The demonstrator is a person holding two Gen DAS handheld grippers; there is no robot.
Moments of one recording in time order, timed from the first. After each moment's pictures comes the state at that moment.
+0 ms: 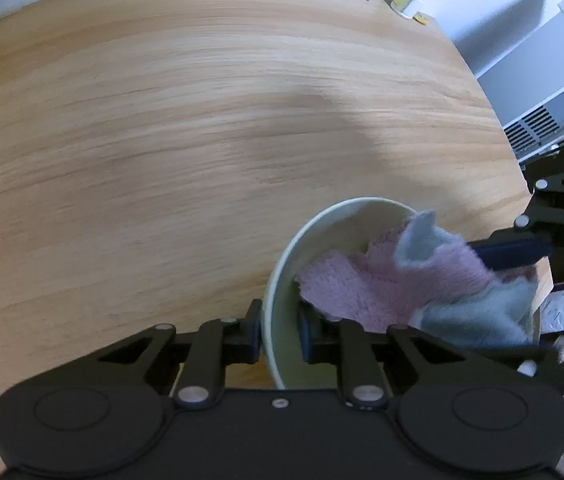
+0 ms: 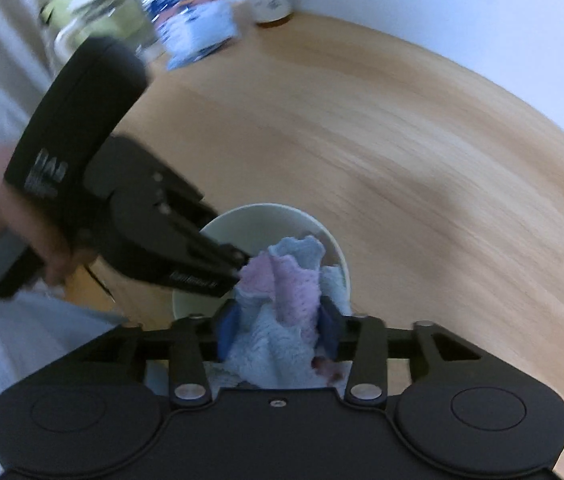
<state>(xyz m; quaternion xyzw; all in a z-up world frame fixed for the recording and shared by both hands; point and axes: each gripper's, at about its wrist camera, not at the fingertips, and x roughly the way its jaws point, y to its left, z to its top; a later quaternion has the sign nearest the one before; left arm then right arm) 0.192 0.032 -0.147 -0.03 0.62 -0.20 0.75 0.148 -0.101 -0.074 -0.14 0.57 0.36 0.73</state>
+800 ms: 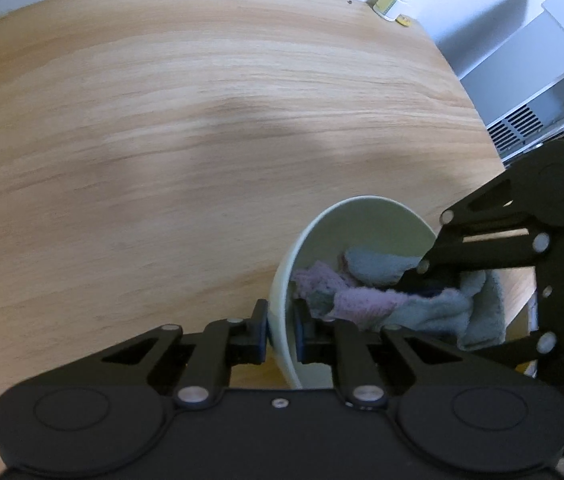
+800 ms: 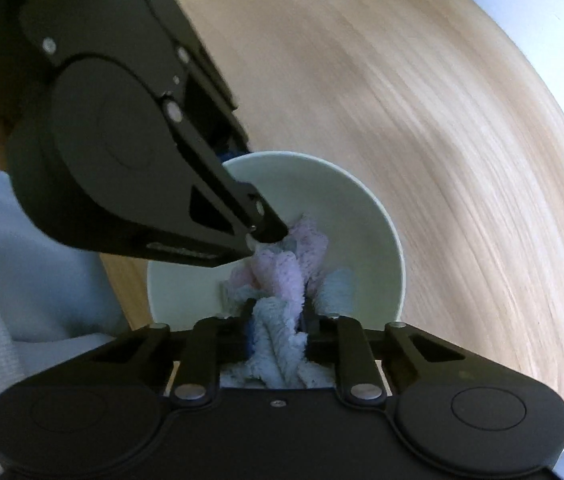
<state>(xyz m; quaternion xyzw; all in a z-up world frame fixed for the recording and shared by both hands) 0.191 0.030 -0.149 -0.04 0.61 -0.23 0.76 0.154 -0.062 -0.113 -0.29 0.59 0.39 0.64</state>
